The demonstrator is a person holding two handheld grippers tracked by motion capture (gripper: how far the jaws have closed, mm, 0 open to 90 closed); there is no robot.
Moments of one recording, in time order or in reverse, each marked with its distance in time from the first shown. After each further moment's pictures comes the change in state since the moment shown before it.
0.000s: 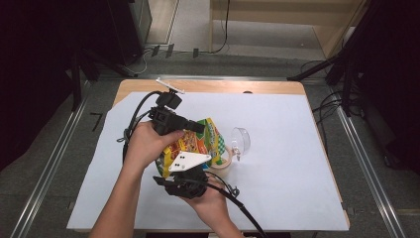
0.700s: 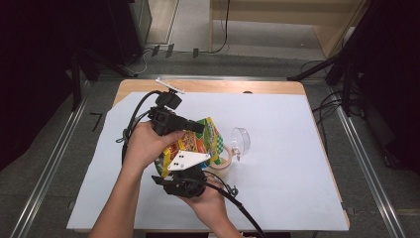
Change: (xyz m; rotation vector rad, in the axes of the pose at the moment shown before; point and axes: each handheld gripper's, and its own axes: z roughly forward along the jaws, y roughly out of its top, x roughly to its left) left arm -0.005 0.000 -0.003 -0.005 0.021 0.011; right arm 0.001 0.002 0.002 -0.007 0.004 0.014
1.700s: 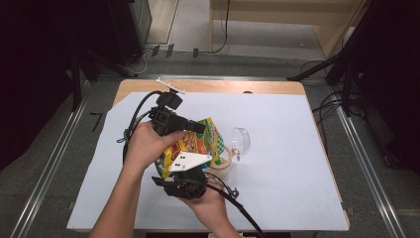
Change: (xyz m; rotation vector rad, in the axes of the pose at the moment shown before) left arm -0.002 0.000 0.000 -0.003 0.004 0.006; right arm 0.002 -0.002 -0.002 -0.013 0.003 0.022
